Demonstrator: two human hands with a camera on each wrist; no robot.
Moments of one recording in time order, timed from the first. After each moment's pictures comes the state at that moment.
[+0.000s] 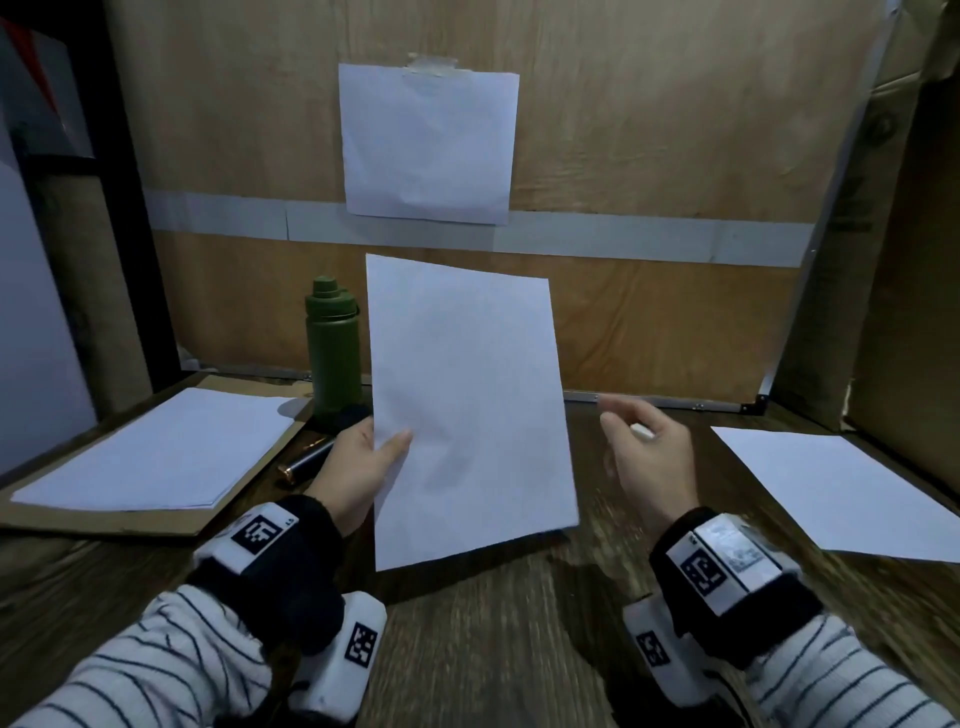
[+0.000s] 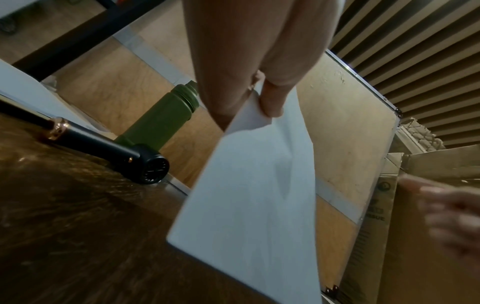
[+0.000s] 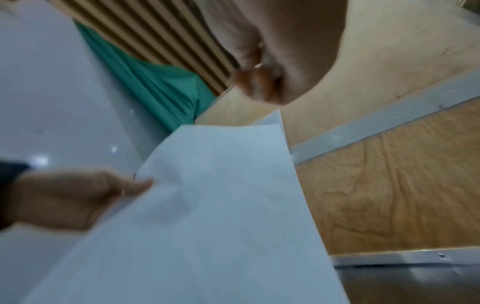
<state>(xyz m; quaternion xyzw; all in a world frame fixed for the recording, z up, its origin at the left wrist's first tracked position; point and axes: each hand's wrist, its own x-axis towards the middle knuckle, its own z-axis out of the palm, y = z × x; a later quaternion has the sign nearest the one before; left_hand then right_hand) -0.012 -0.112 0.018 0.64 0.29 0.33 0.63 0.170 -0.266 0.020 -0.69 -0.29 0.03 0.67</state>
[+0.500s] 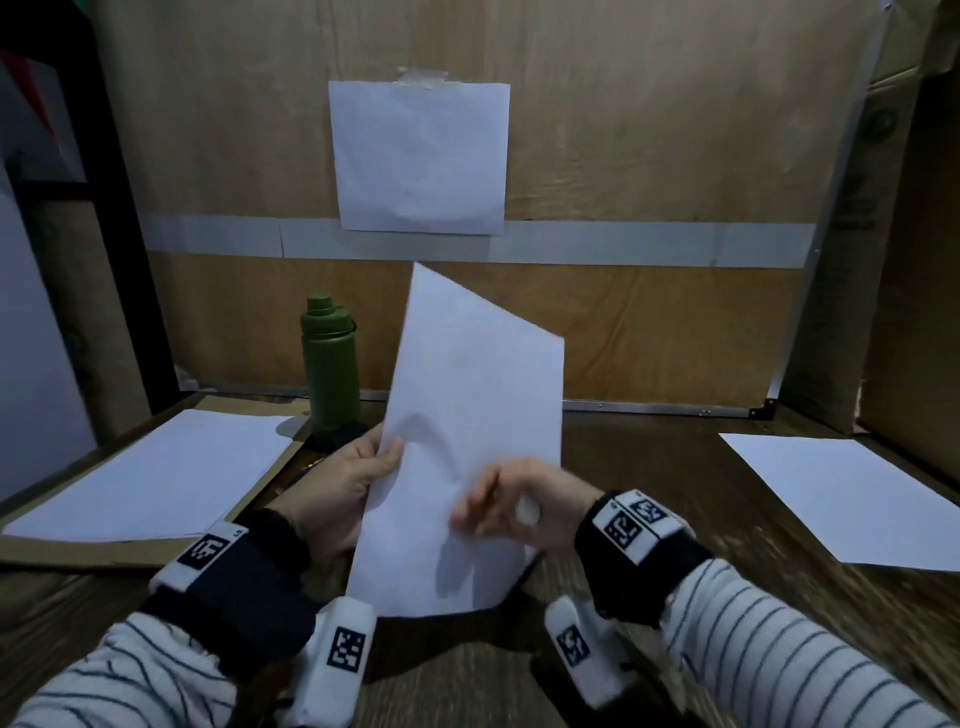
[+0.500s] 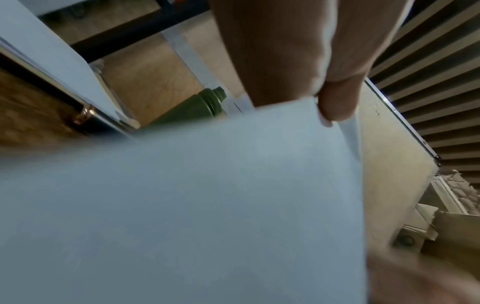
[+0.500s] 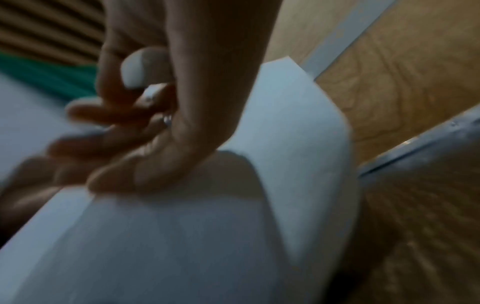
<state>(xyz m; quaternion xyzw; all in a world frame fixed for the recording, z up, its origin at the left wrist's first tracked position) -0.018 -0.094 0.025 0.55 0.15 0.22 0.79 0.147 -0.204 0.013 -0.47 -0.40 0.57 0.54</state>
